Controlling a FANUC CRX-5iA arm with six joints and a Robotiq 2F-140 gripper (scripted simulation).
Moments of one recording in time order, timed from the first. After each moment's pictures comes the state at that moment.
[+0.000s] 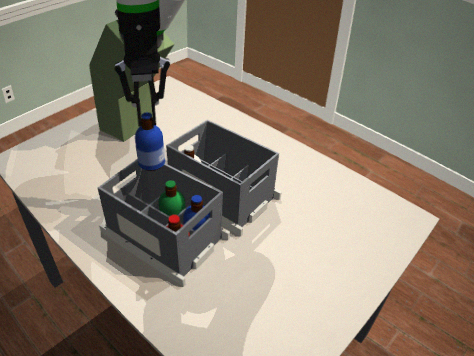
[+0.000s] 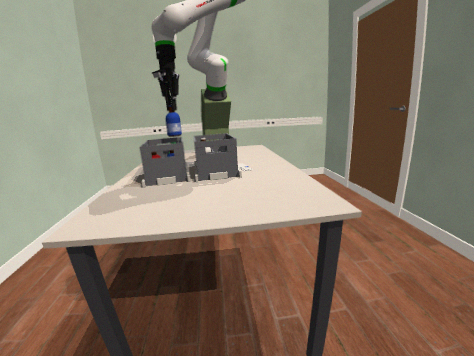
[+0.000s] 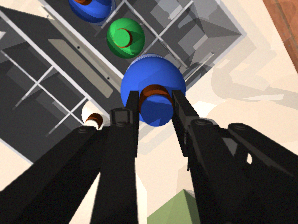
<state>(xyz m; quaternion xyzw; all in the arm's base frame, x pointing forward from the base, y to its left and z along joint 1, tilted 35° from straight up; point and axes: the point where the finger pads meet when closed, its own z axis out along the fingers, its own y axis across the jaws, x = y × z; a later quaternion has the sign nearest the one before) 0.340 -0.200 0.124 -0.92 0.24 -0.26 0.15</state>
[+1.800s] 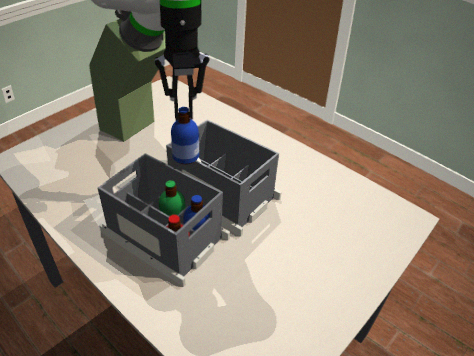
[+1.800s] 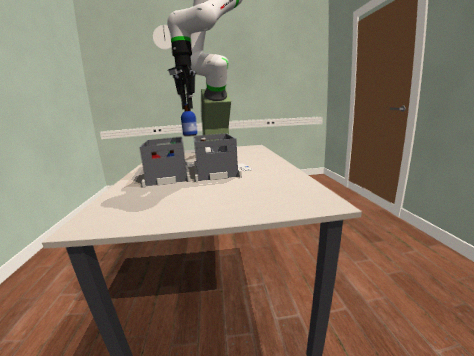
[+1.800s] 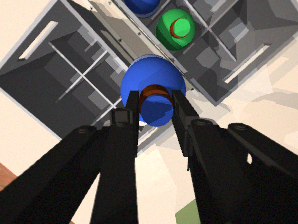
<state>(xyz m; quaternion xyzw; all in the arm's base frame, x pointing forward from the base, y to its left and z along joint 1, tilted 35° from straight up) 0.365 -0.114 0.156 -0.92 0.24 -0.26 0.15</state>
